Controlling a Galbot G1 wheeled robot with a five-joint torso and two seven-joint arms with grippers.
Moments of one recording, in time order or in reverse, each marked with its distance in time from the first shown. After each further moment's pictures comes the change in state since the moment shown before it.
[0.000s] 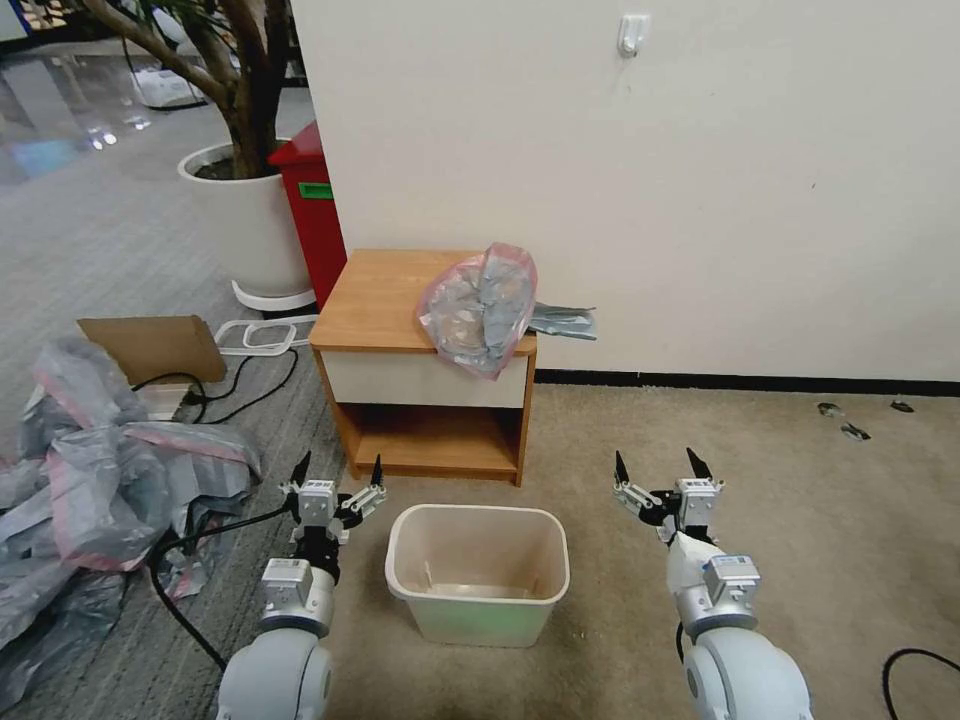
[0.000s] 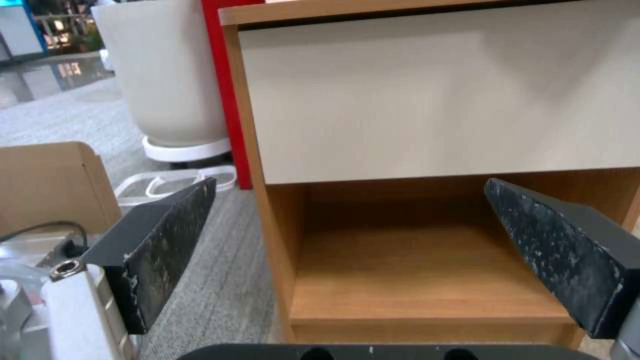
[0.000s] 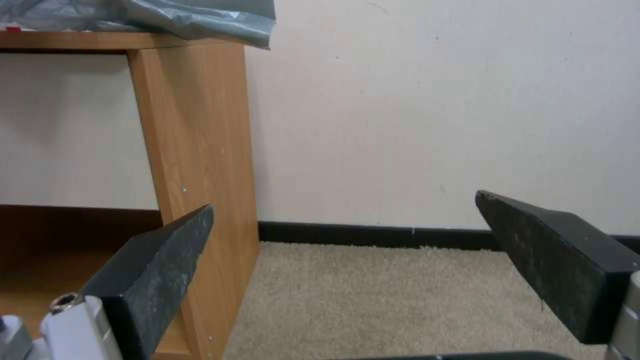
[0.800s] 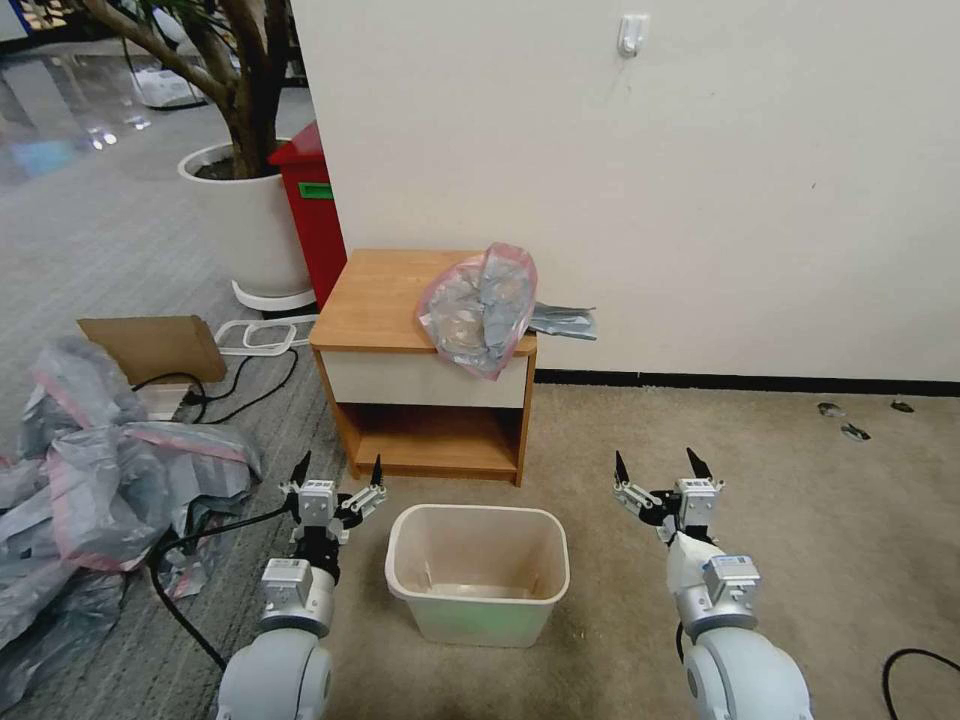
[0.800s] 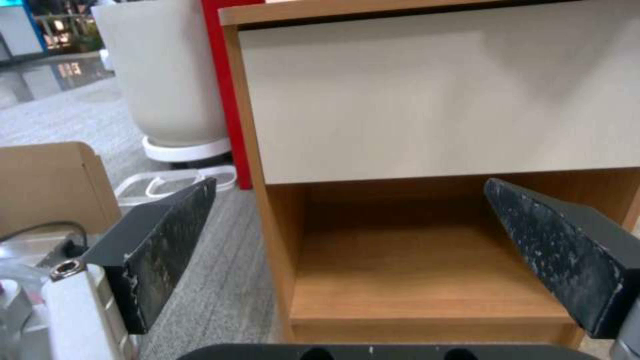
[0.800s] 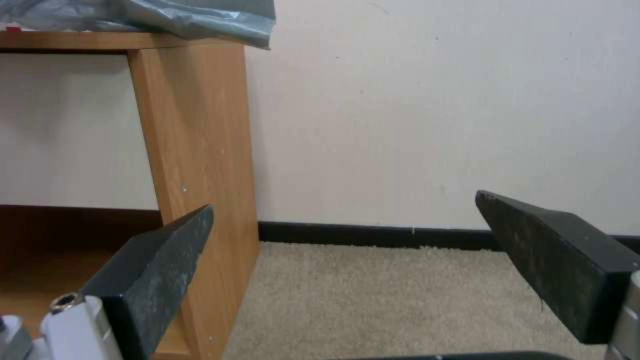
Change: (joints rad) left arm 0.000 0.000 0.000 0.000 0.000 0.000 0.000; right arm 0.000 0.000 0.000 0.000 0.000 0.000 0.000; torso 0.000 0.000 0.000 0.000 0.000
